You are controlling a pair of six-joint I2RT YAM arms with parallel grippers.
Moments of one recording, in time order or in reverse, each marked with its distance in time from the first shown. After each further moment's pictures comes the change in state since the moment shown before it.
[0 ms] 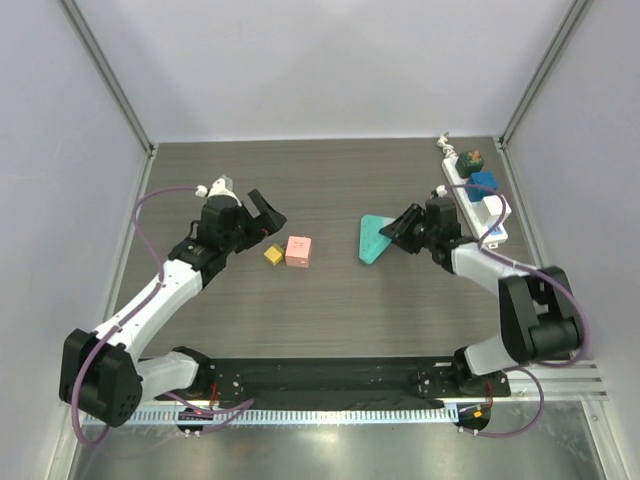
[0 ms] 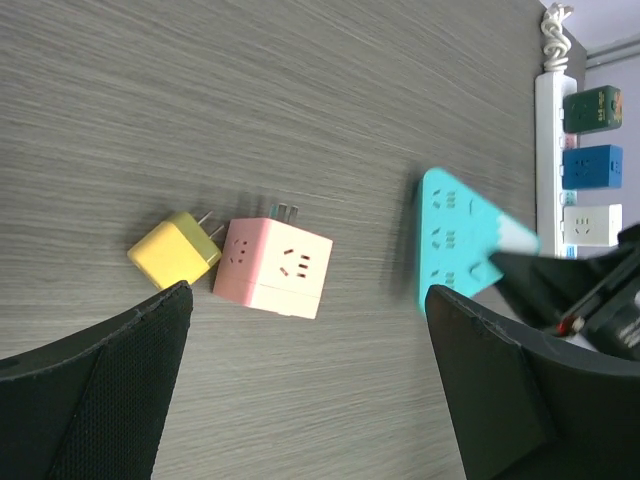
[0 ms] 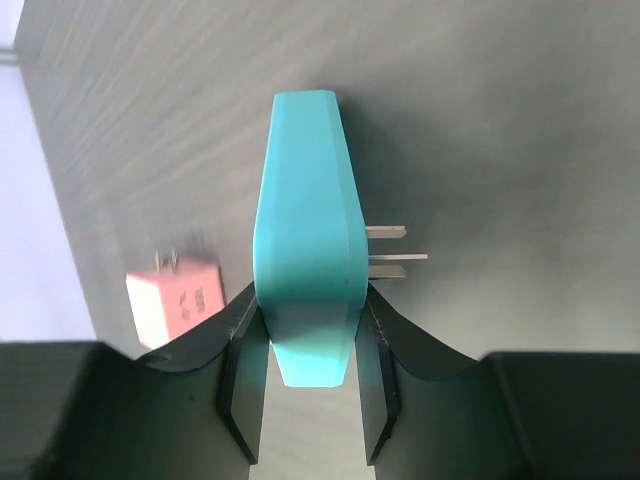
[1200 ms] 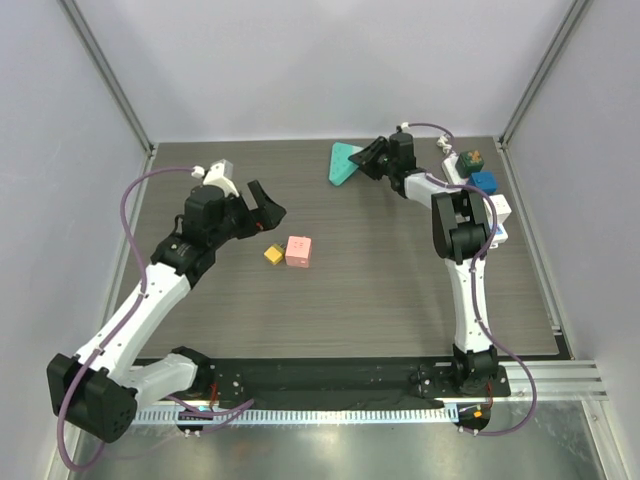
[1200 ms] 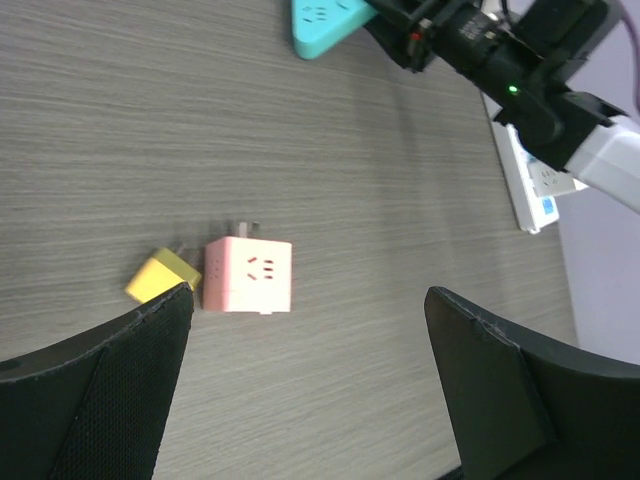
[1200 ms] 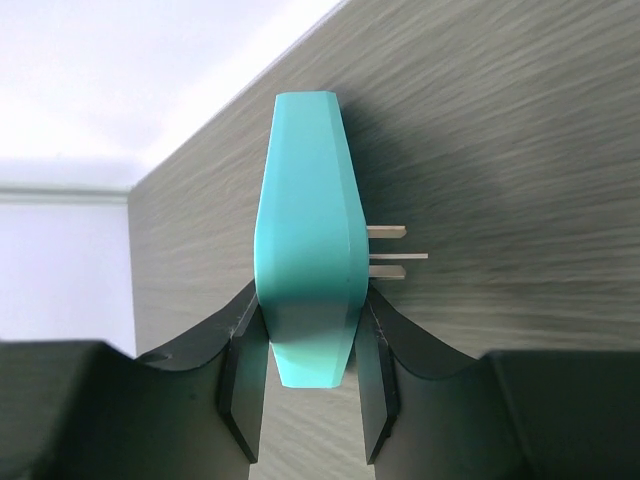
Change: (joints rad) left arm 0.000 -0.081 0.125 -0.098 0.073 0.206; right arm -0.022 1.016 1.137 0.121 -0.053 0.049
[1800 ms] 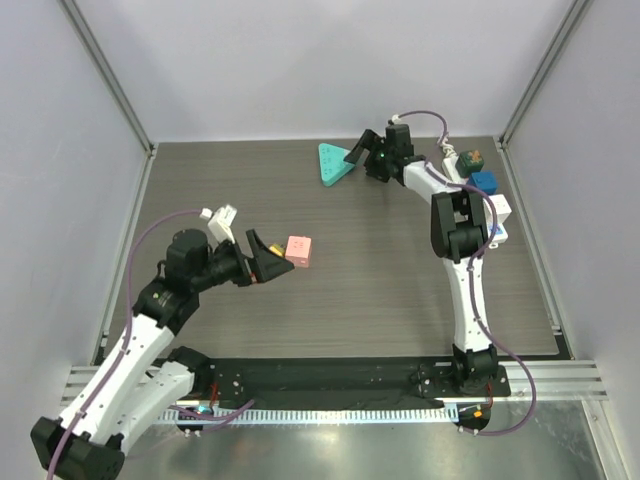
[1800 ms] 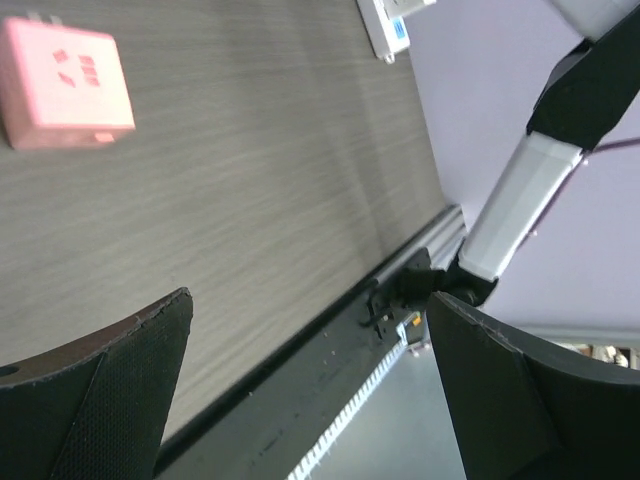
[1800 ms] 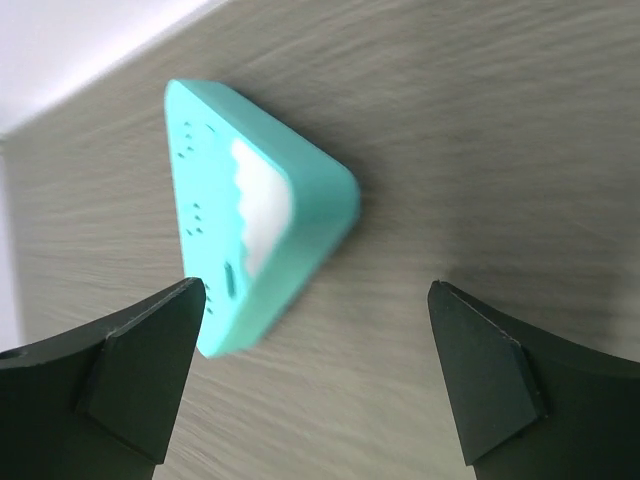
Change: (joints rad) left arm 0.000 -0.315 -0.237 -0.060 0.436 -0.119; right arm 0.009 0.046 0.186 -0.286 0.008 -0.217
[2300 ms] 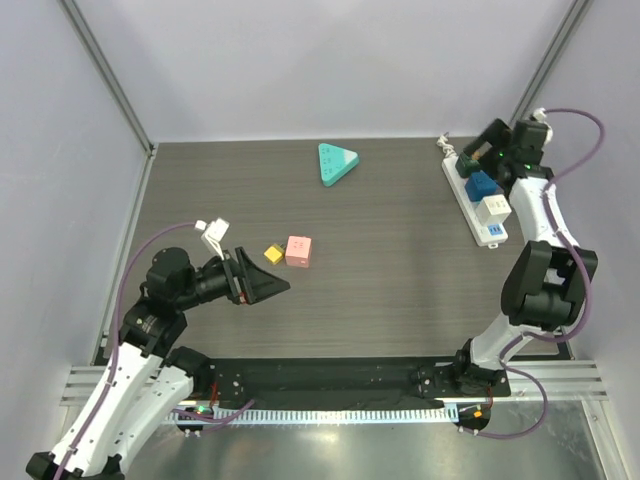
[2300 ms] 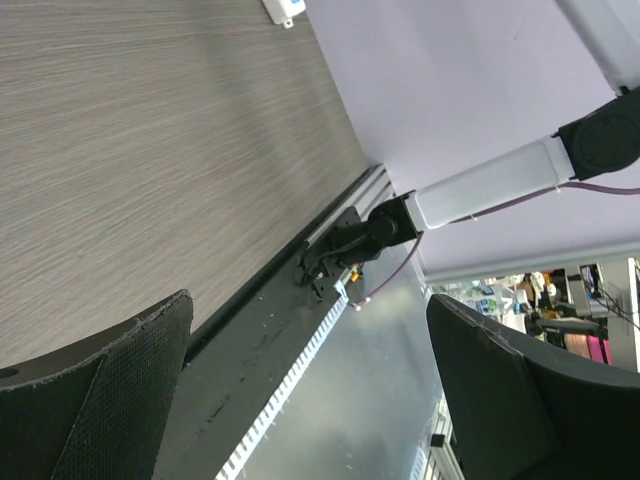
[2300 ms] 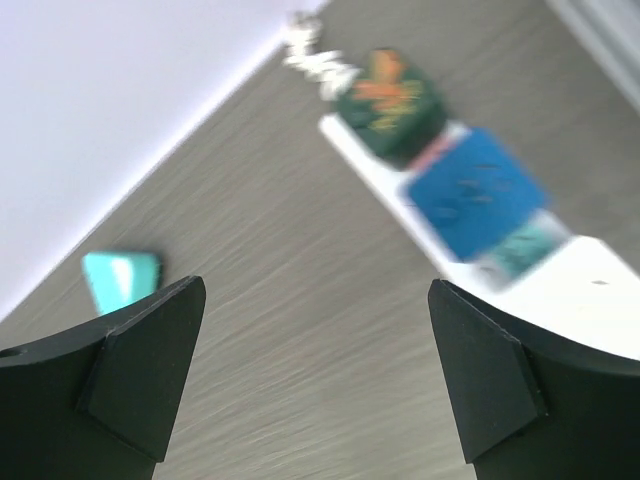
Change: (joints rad) left arm 0.000 -0.209 -0.061 -0.023 0.174 -0.084; right arm -0.404 -0.782 -0.546 -0.203 0.193 -0.135
